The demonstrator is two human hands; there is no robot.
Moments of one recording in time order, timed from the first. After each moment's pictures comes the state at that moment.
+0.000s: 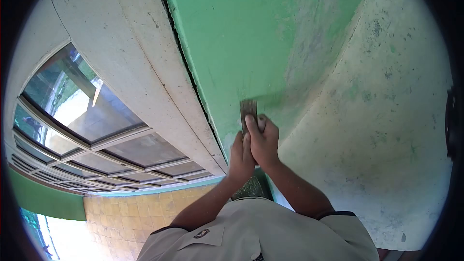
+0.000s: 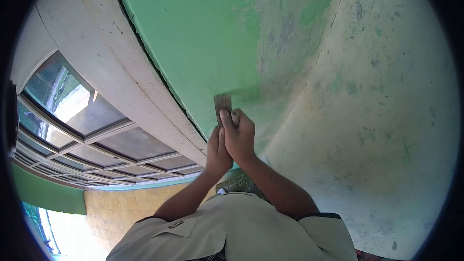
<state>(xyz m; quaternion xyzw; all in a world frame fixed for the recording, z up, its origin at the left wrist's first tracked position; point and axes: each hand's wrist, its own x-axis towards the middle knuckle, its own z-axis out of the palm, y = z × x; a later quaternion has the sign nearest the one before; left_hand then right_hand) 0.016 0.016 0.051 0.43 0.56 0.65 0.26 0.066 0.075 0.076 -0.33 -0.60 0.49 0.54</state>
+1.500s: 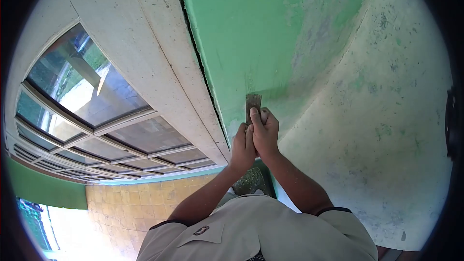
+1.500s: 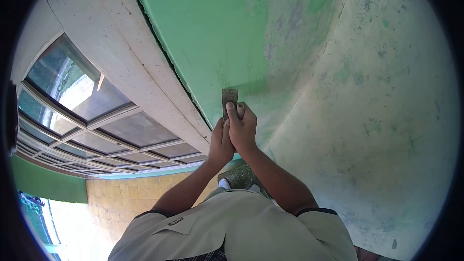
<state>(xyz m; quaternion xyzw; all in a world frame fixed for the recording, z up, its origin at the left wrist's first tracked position) 0.012 0.003 0.038 0.40 0.60 0.61 0.33 0.064 0.065 0.040 -0.30 -0.52 0.58 0.54</state>
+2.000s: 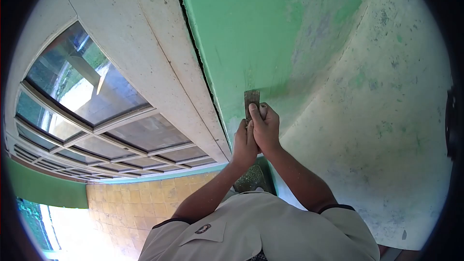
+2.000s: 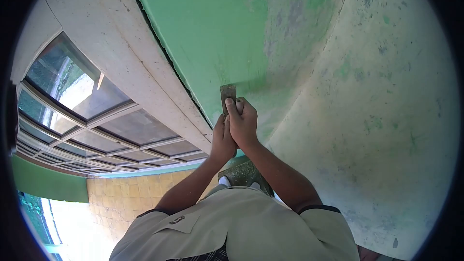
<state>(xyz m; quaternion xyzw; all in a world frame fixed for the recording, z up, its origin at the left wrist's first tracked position) 0.016 0.011 0.029 0.40 0.58 0.64 0.32 0.065 0.074 0.041 -0.31 -0.57 0.56 0.52</state>
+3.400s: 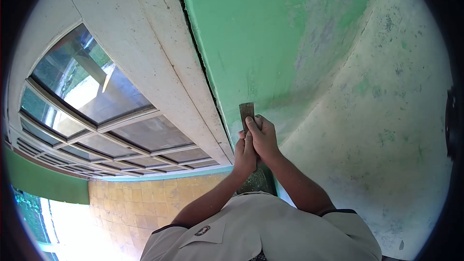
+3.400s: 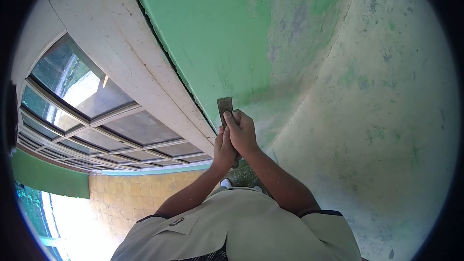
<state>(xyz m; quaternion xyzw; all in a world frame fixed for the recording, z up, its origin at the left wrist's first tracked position) 0.023 -0.003 0.018 0.25 0.54 0.66 0.45 0.067 0.064 0.037 -0.30 -0.52 0.68 0.41</state>
